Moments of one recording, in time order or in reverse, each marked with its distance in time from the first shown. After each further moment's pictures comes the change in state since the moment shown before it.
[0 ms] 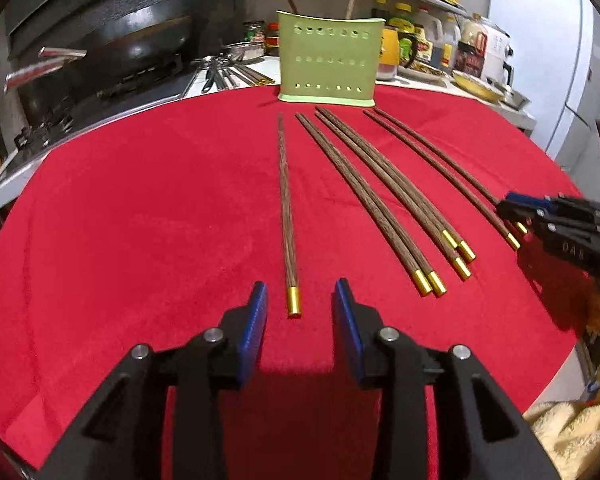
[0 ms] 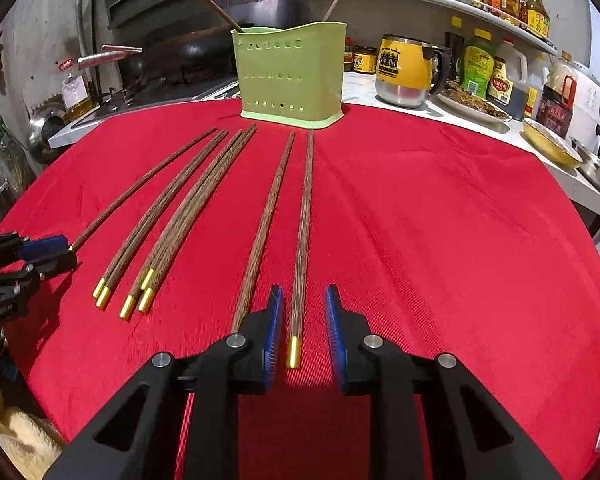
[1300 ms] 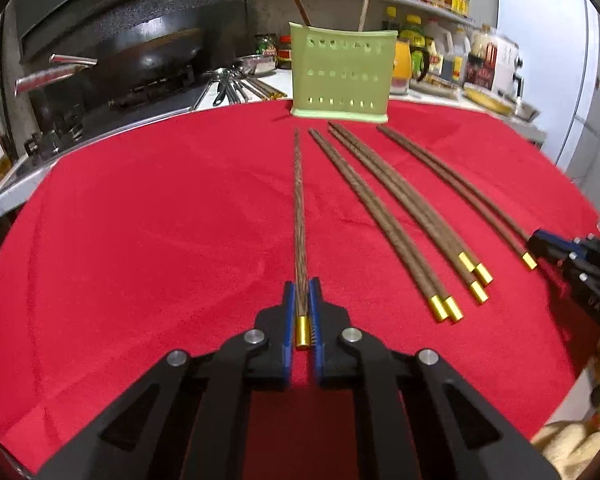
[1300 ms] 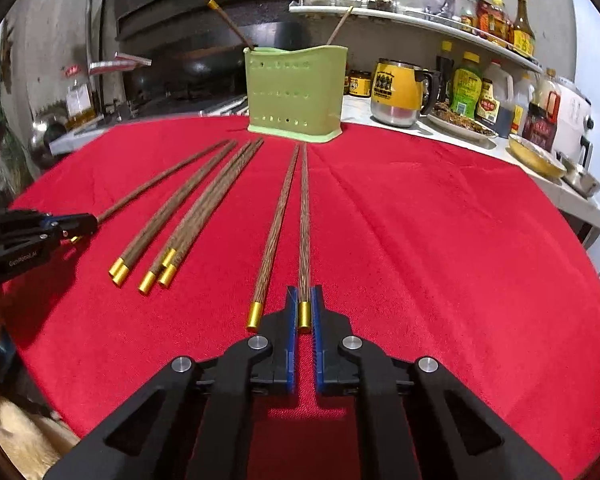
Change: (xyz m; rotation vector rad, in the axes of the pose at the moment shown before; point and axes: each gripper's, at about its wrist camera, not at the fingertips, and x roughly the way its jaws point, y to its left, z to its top) left arm 0.003 0.002 0.007 -0.011 -0.062 0.043; right arm -0.021 0.013 -0.023 -0.001 -0.109 -0.032
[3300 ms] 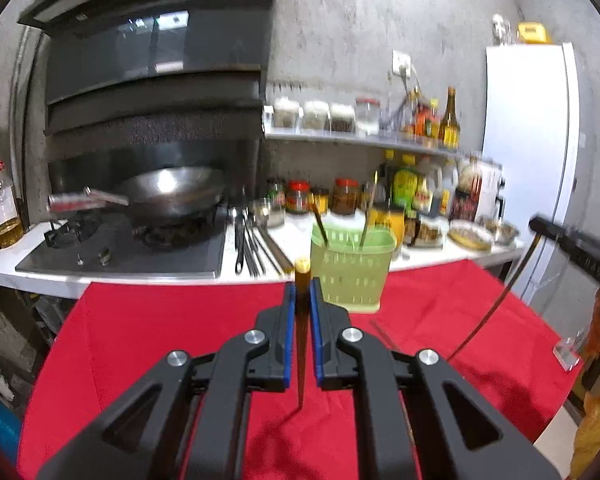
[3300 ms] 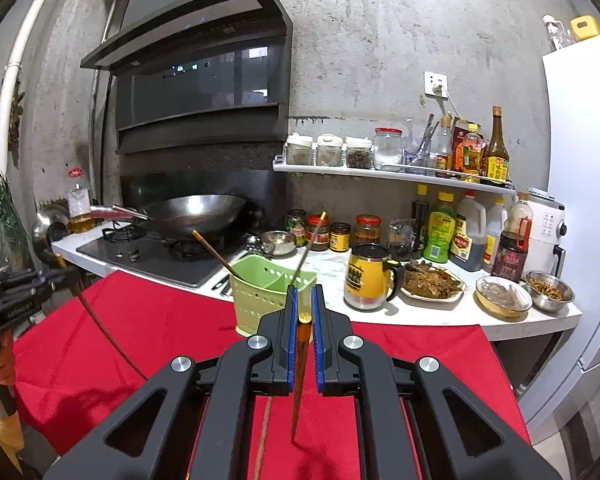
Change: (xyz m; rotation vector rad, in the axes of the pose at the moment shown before) left arm -0.111 0.034 0.109 -0.035 -0.351 -0.041; right arm -0.105 -0.022 0.158 0.002 -0.382 -0.042
